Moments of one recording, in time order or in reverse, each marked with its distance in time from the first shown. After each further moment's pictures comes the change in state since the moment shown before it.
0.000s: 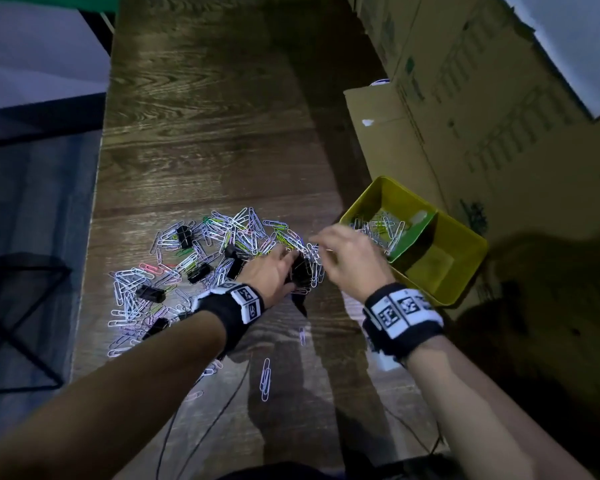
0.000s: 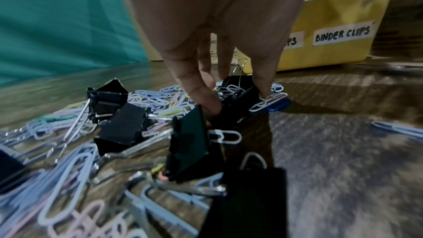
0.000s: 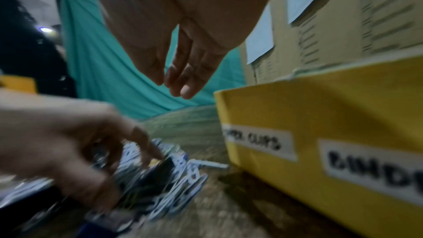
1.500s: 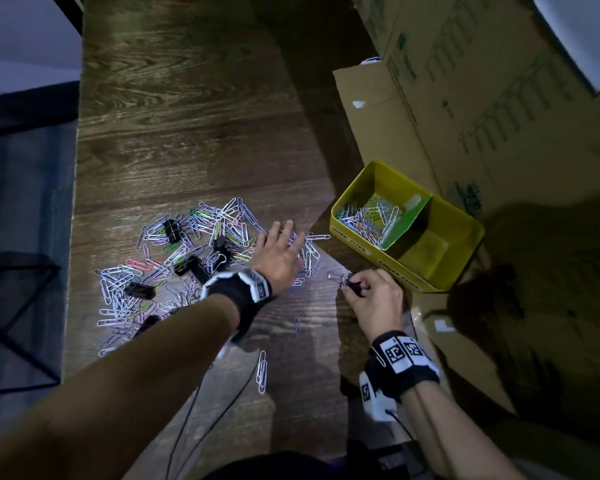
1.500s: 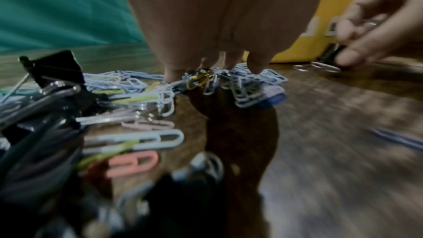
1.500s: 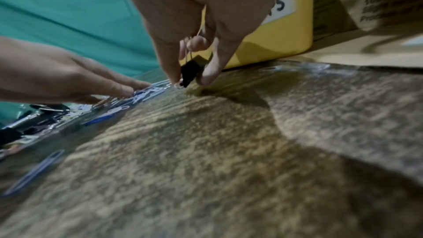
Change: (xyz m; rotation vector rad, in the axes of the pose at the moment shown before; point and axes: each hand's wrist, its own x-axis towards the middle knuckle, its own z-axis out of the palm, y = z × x) left_hand 0.028 0.012 0.015 -0.026 -0.049 0.035; right_hand -0.087 0.039 0.051 0.194 0.197 0.679
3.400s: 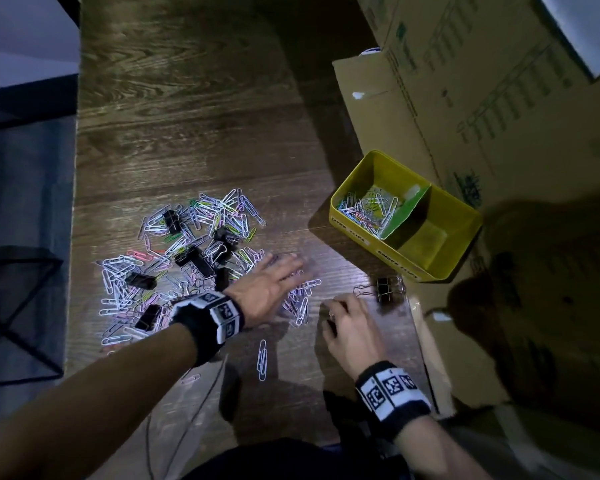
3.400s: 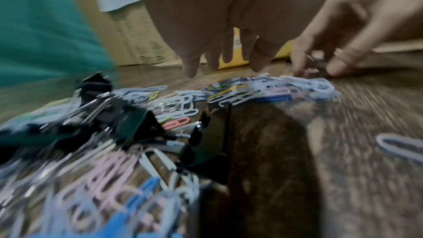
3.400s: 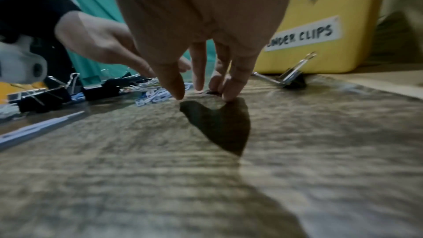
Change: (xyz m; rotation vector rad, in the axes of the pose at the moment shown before) left_hand -0.062 -0.009 0.016 0.059 0.073 0.442; right_hand -0.062 -0.004 0.014 -0.437 -0.285 -0.258
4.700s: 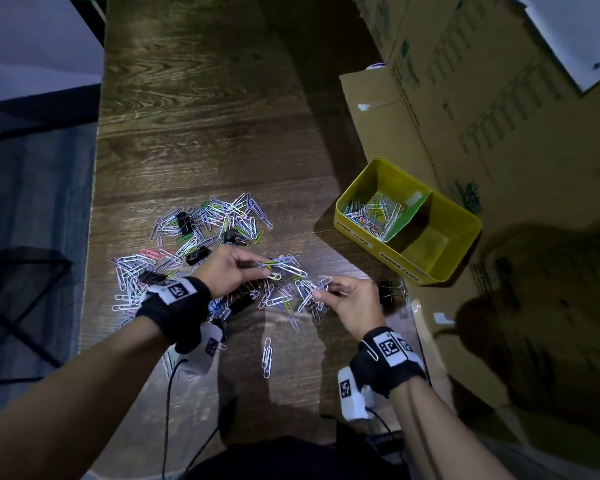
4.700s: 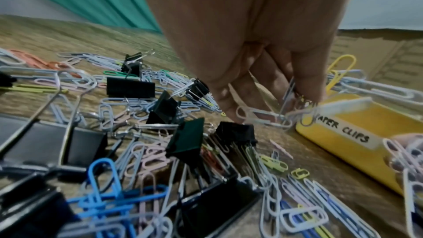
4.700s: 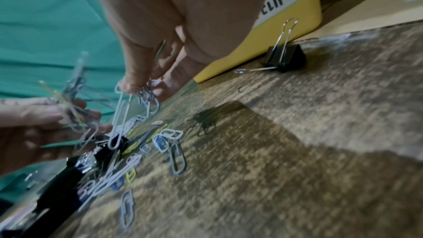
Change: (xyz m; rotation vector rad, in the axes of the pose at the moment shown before) left_hand -0.035 -0.026 -0.043 -0.987 0.233 -0.582; right_hand 0.039 -0.011 -0.022 0.946 0.016 0.290
